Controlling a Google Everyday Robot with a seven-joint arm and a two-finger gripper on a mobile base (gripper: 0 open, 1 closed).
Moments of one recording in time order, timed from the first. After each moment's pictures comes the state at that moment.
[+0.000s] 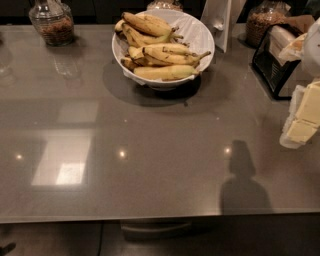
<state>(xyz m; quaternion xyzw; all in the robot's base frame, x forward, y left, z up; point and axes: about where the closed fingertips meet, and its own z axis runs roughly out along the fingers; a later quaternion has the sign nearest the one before) 0.438 -0.216 0.977 -0.60 0.78 -0.04 0.16</state>
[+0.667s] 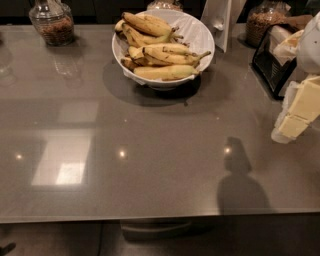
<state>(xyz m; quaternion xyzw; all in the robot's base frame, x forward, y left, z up) 0.447 -0.205 0.979 -0.60 0.77 -0.02 0.19</state>
